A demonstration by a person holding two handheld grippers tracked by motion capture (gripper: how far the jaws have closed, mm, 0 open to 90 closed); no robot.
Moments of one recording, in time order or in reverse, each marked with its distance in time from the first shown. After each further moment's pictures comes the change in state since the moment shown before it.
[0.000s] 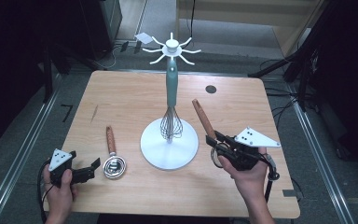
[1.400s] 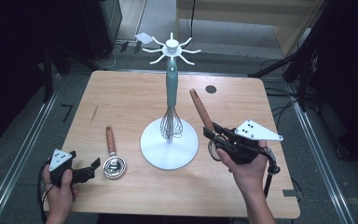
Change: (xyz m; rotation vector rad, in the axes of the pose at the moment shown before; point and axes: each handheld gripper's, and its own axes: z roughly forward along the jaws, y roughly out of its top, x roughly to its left) left arm -0.001 0.000 0.000 -0.003 0.008 -0.001; right arm 0.005 0.027 0.000 -0.056 0.017 -0.013
